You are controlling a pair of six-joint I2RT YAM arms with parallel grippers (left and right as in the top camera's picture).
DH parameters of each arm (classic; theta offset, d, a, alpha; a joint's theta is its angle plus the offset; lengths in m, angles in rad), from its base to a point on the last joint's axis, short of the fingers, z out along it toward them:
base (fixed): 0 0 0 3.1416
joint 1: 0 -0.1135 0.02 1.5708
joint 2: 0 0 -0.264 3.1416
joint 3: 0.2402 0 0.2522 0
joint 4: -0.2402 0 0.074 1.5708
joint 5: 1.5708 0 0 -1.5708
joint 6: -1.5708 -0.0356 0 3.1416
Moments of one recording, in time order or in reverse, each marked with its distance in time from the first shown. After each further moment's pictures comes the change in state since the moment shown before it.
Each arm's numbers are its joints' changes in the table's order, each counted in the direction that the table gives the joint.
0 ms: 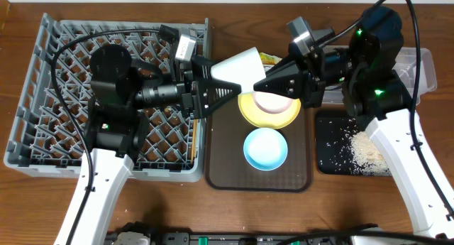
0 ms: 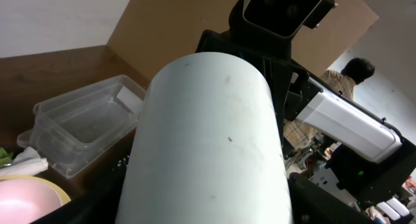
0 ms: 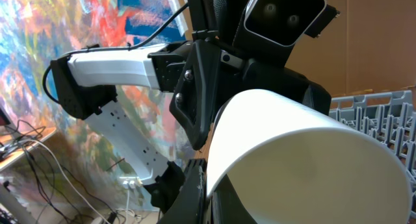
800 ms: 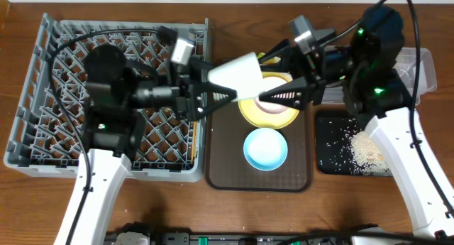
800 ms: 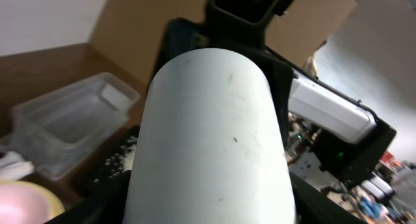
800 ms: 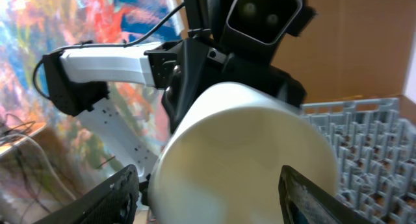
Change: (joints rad) left arm -0.048 0.000 0.000 0.033 0.088 0.004; right arm 0.024 0.006 0.000 0.051 0.001 0.003
